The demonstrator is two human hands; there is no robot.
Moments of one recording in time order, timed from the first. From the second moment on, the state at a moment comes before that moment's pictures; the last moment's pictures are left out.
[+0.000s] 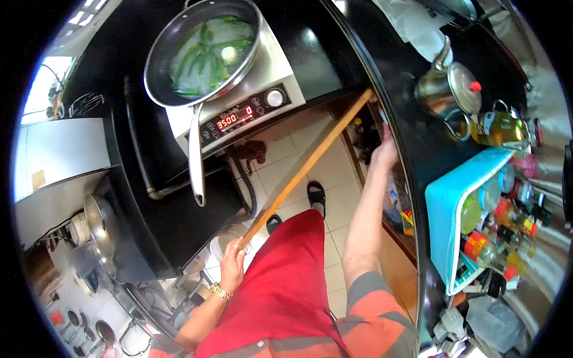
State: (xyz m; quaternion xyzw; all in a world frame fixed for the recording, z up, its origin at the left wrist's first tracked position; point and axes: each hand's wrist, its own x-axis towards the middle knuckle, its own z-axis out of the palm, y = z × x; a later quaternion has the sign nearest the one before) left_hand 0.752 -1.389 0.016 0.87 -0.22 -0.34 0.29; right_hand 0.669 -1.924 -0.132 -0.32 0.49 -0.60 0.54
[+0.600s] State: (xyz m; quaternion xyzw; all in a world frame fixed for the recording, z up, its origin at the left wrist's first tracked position) left_hand 0.770 -1.386 0.023 0.85 -0.26 -0.34 0.29; right_hand 0.585 -1.763 -0.083 -0.36 0.53 -0.47 0.61
